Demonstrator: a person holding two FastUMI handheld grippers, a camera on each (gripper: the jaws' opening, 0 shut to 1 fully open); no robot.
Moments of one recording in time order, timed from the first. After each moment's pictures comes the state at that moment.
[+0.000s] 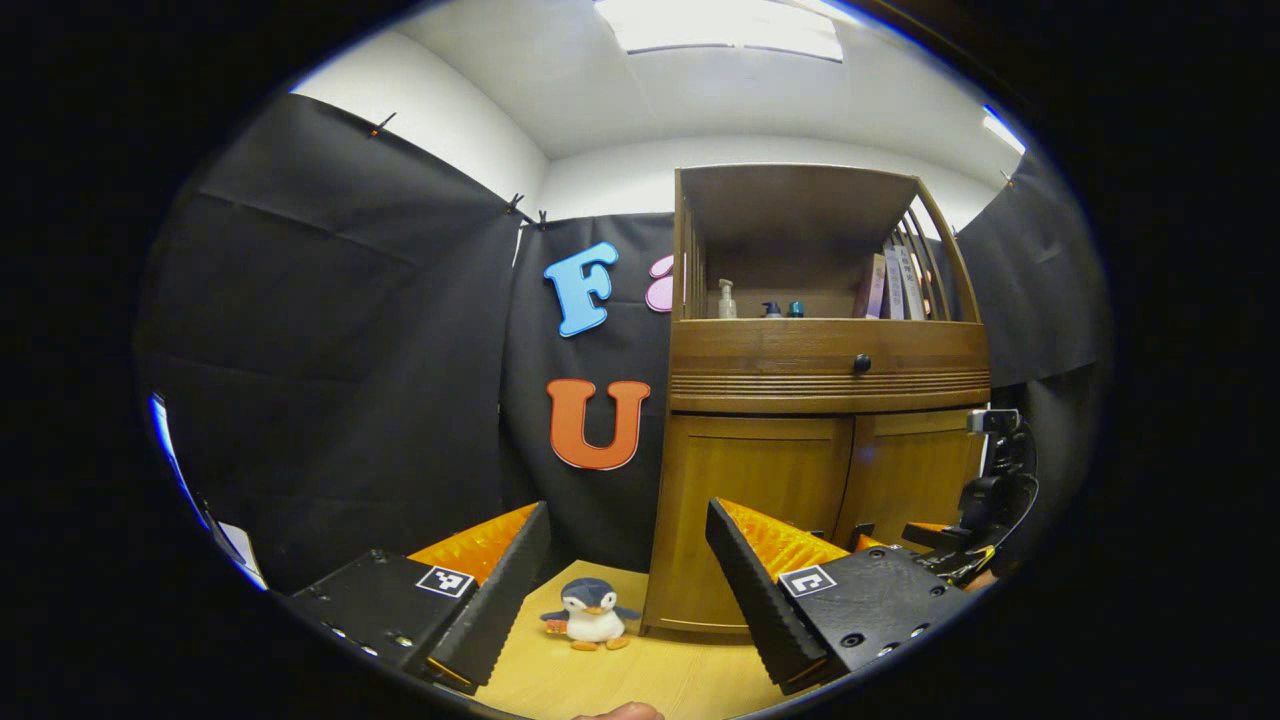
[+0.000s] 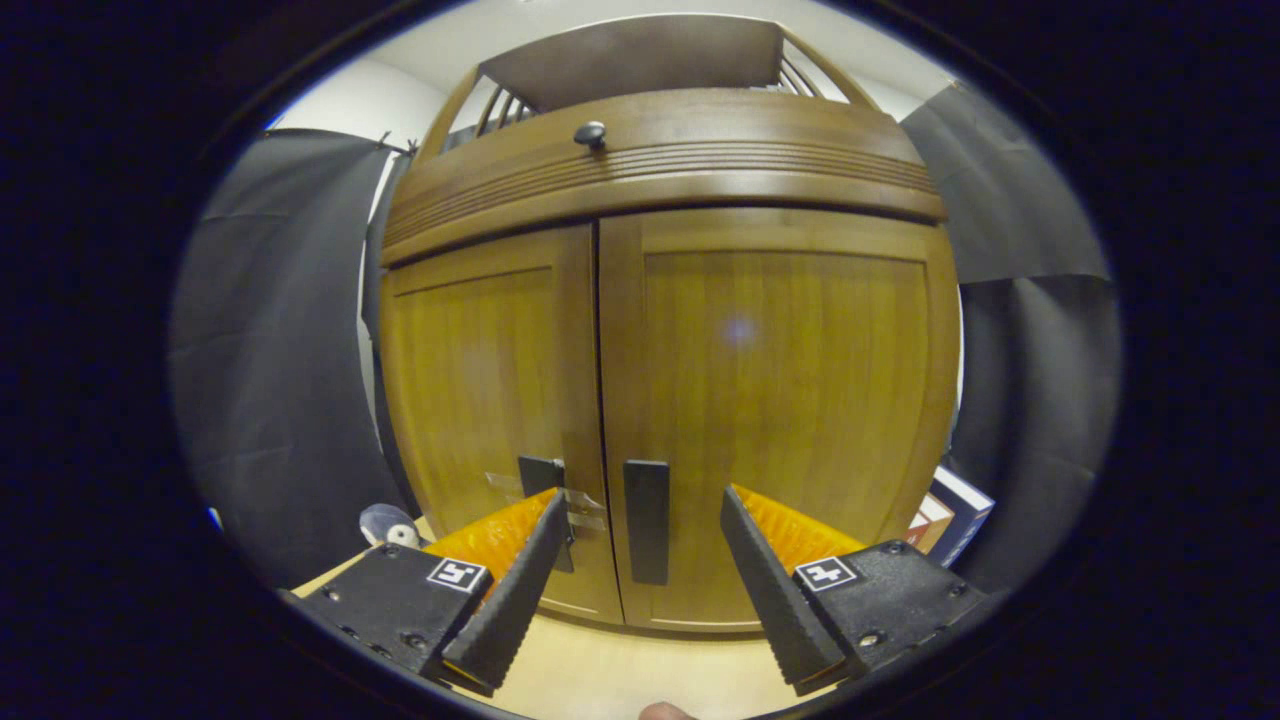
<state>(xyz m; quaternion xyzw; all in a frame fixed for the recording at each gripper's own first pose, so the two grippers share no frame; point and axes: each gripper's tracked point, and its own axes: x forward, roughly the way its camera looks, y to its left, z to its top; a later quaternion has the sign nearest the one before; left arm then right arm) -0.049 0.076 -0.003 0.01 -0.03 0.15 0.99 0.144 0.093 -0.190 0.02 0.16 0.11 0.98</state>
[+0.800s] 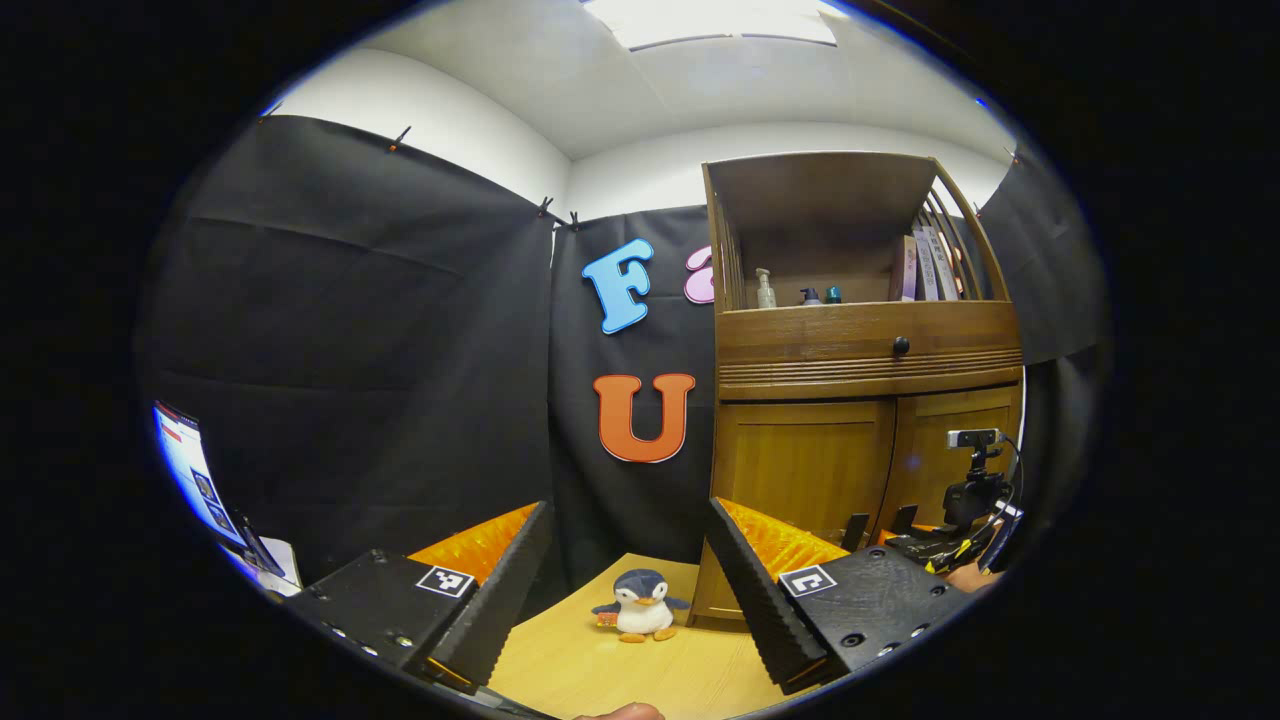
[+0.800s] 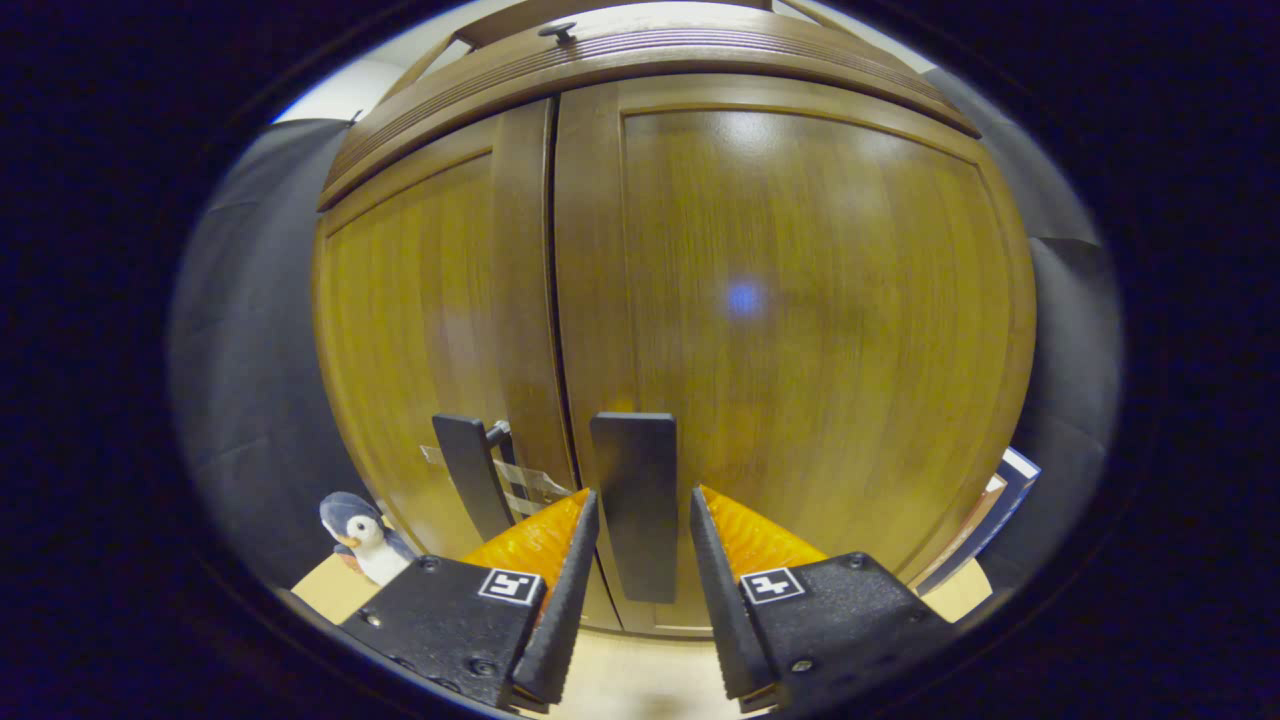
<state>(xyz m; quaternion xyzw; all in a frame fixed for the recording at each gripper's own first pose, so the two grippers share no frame) -0.075 0.095 -0.005 0.04 -0.01 0.21 0.98 0.195 0.103 -0.248 0.02 0.20 0.09 0.98</state>
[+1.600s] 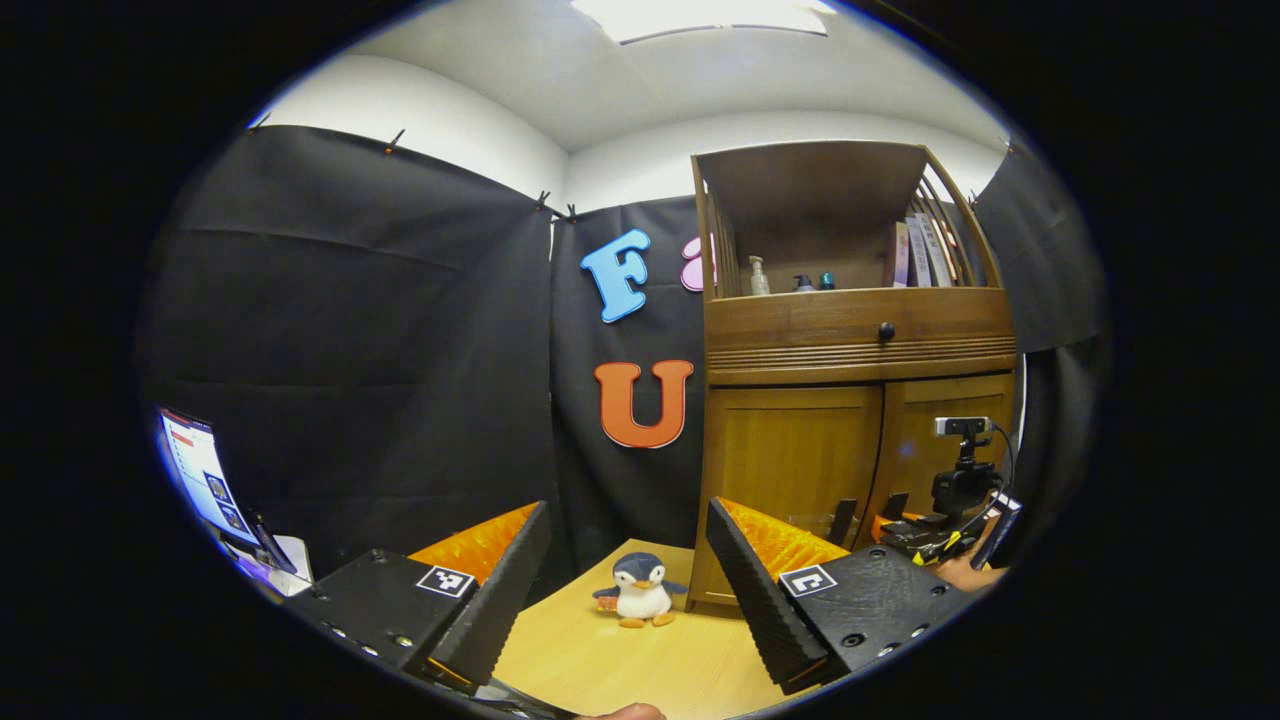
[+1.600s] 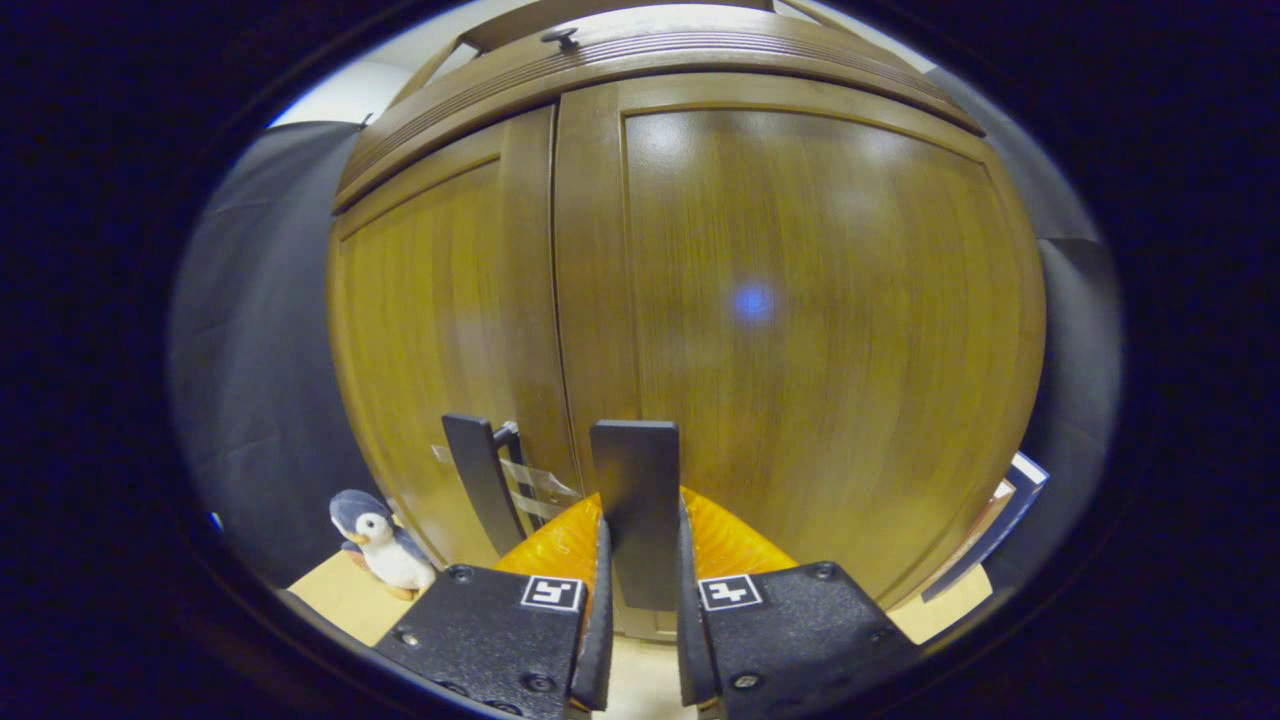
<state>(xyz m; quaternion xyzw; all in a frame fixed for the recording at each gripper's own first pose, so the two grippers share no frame) -0.087 0.057 -0.016 0.04 0.02 0.22 0.98 0.189 0.103 -0.246 0.03 0.19 0.13 0.97</state>
